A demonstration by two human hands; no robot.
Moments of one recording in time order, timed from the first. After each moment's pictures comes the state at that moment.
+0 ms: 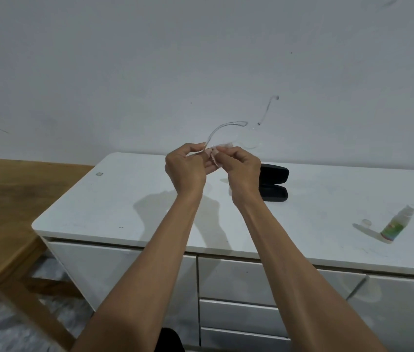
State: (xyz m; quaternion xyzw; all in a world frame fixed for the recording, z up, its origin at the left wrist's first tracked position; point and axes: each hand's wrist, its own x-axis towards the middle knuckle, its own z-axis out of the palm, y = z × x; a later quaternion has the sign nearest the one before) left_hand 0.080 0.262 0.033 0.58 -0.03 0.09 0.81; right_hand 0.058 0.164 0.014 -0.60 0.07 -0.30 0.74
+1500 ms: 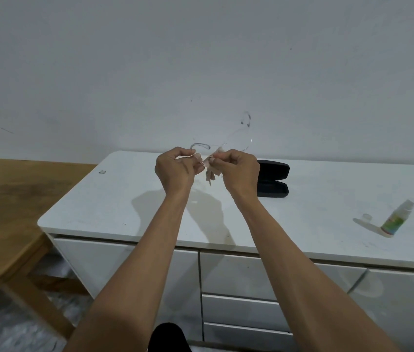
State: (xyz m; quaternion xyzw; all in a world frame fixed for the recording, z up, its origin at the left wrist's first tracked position) left_hand 0.099 0.284 0.015 0.64 -0.01 0.12 0.76; right_hand 0.053 0.164 0.007 -0.69 0.06 -0.31 0.66
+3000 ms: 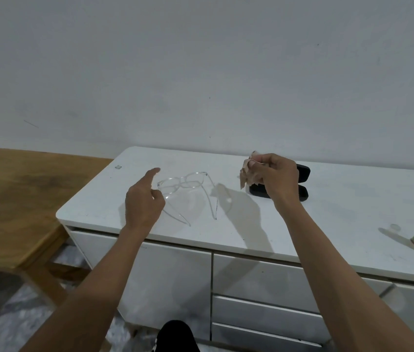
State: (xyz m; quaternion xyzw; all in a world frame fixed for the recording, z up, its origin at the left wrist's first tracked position) left_hand 0.127 0.402 -0.074 0.87 -0.12 0.30 0.38; right_hand 0.050 0.120 -0.005 -0.70 0.08 -0.27 0.66
